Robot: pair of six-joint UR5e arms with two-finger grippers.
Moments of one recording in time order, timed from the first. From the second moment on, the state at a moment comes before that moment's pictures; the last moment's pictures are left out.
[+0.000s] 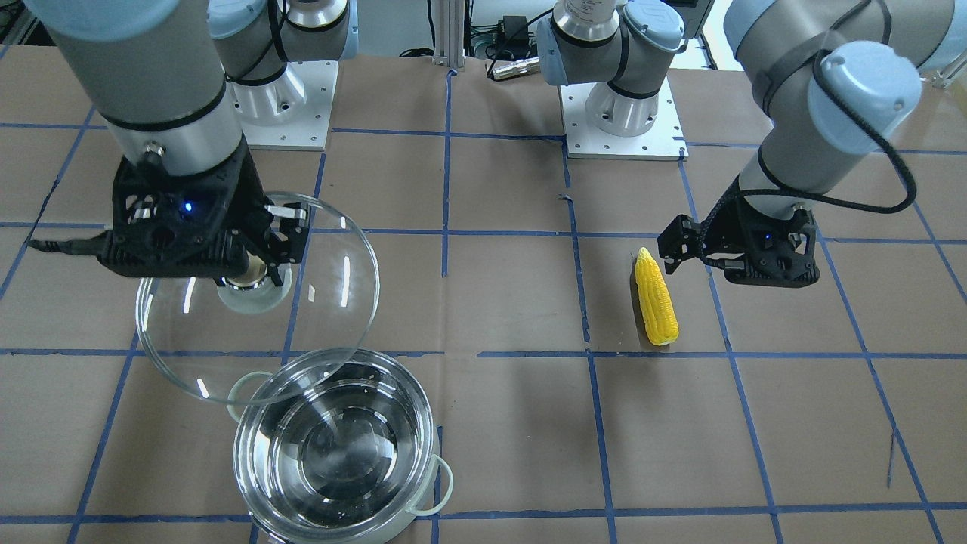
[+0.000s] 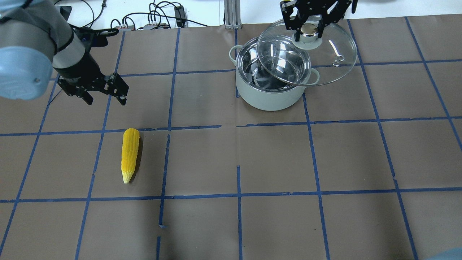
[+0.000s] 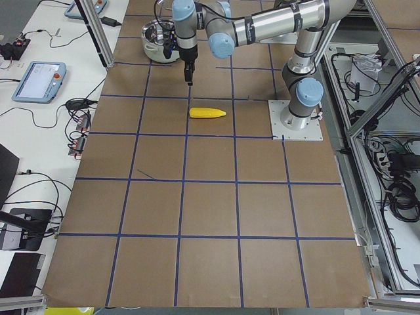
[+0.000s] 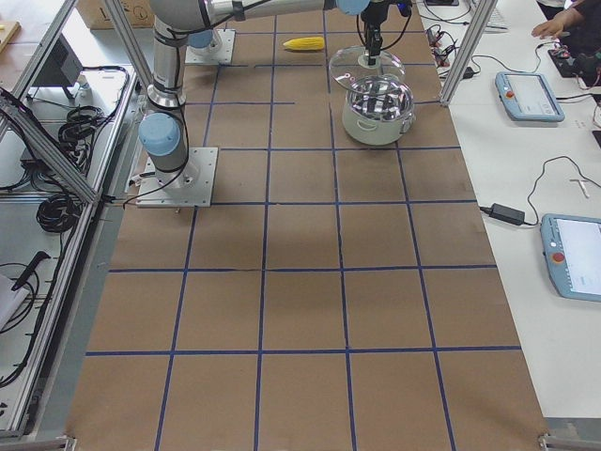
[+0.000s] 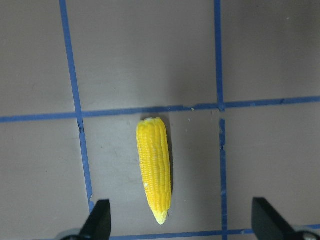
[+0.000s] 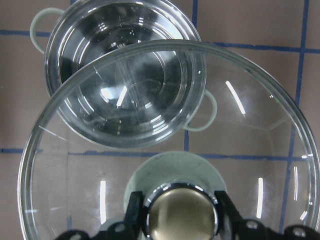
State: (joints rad) left arm -1.38 -1.68 -1.78 -1.28 1.59 0.26; right arm 1.69 -1.30 1.19 -1.48 -1.63 0.06
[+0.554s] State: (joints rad) left arm -1.36 -1.82 -2.01 -0.94 1.59 0.30; right arm 1.64 -1.53 1.51 -1.58 -1.62 0.04
